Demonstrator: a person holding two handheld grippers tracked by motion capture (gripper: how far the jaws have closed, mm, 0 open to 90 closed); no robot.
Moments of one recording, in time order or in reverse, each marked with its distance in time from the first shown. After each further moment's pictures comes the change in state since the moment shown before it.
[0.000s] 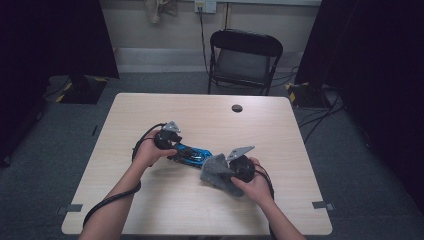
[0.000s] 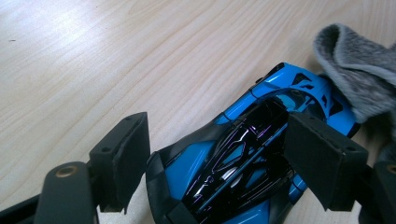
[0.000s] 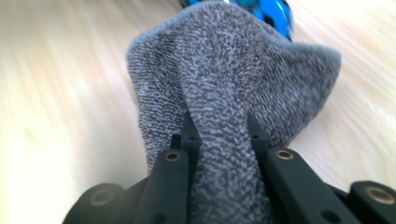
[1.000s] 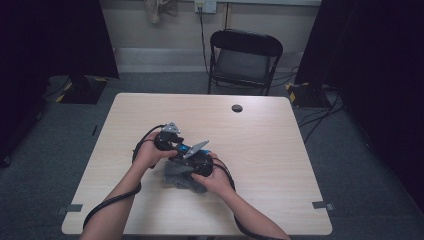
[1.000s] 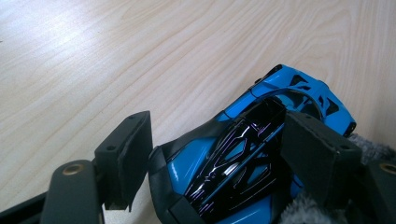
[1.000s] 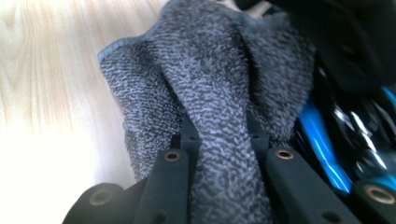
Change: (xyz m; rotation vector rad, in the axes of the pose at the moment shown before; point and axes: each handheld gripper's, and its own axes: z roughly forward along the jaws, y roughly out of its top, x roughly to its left) left arm -0.003 -0.005 0.004 -0.051 -0.023 -0.032; right arm 0.042 0.071 0.086 0.039 0.116 -0.078
